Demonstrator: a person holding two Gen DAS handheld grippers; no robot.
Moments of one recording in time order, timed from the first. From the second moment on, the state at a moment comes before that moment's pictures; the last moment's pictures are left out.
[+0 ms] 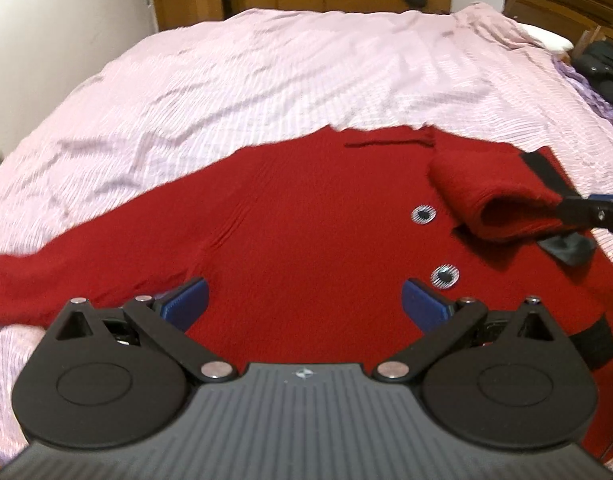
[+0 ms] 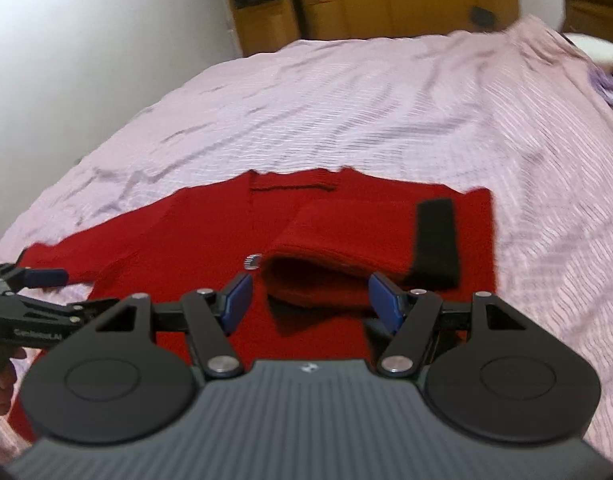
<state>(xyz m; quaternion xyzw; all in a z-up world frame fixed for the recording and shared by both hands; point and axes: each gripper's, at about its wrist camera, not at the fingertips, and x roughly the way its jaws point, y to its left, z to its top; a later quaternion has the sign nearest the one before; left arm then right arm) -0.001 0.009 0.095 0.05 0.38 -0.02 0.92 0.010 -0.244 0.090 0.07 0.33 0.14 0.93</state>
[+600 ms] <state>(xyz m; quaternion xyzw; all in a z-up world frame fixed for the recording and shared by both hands) 0.057 -0.129 0.086 0.15 0.35 -0.12 0.92 0.016 -0.325 0.047 0.16 0.32 0.02 0.93</state>
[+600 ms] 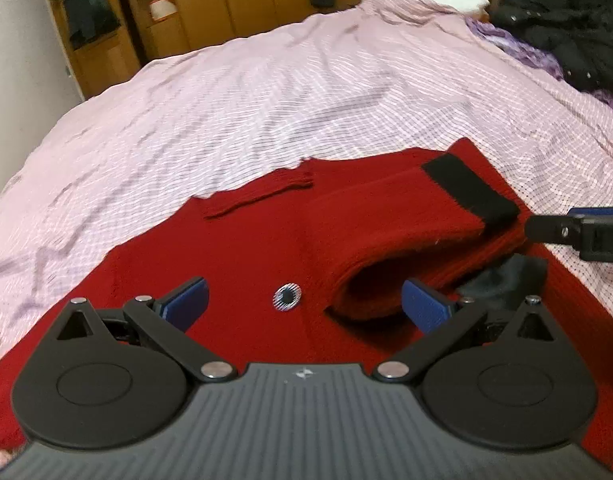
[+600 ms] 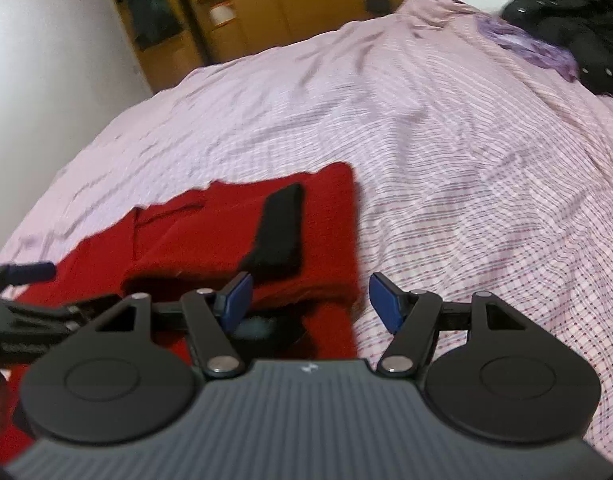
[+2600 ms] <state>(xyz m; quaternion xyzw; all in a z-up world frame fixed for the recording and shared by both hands) 0.088 -0.129 0.090 0.08 0.28 -0.08 0.95 0.021 -0.360 -0.006 0.30 0.26 -0.01 0.92</state>
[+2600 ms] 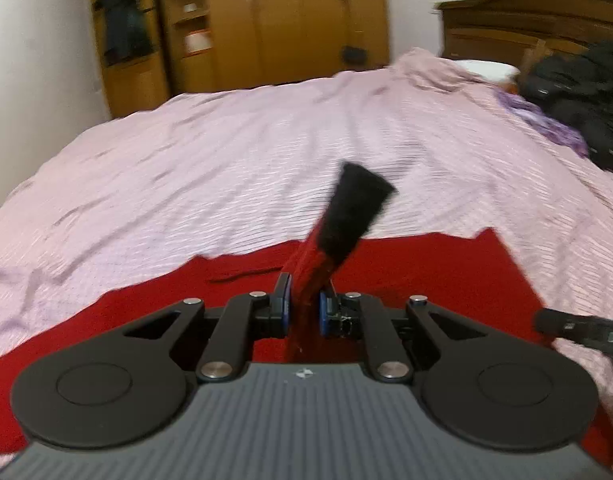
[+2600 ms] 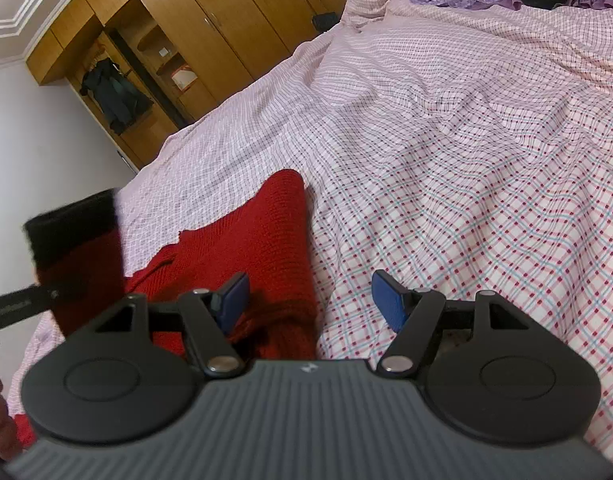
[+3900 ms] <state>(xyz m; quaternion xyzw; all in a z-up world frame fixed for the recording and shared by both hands) 0.117 0.028 0.047 0.01 0.39 0.03 0.92 0.022 -0.357 0.005 0.27 0.27 0.00 0.92</state>
